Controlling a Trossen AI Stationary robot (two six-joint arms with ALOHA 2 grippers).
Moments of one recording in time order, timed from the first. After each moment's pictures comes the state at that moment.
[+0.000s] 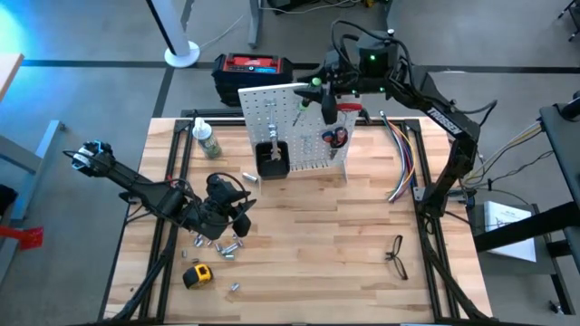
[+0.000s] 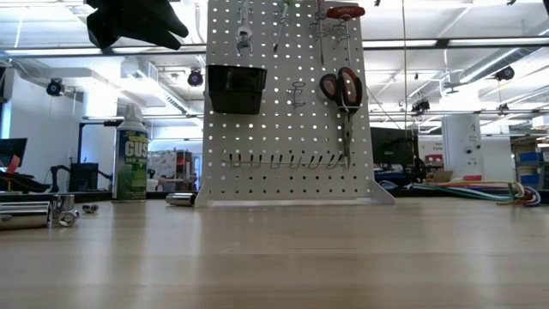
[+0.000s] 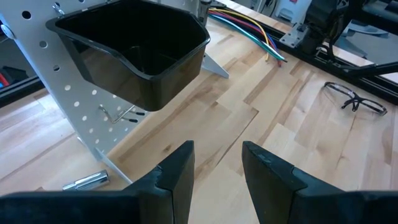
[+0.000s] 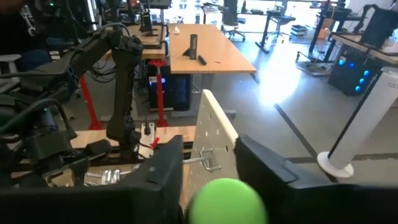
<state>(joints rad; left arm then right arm) -0.48 1.19 0.95 -0.57 -0.85 -0.89 -0.41 1.73 2.21 -0.72 -0.30 -0.14</state>
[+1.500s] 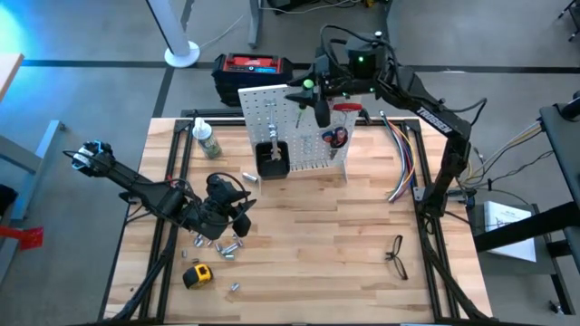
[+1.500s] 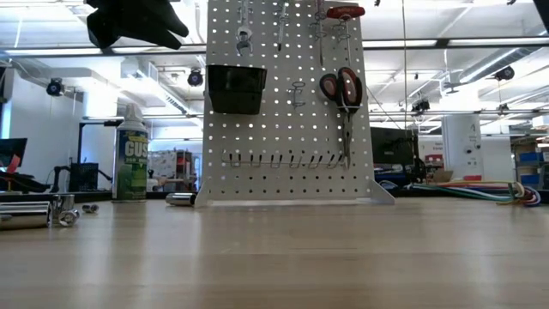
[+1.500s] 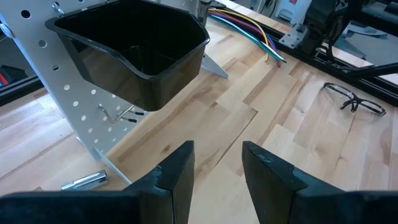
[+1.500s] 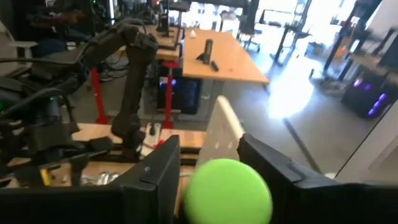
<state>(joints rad) -0.48 1.19 0.95 -0.57 -0.85 -0.89 -0.41 1.78 2.22 -0.67 -0.37 -0.23</state>
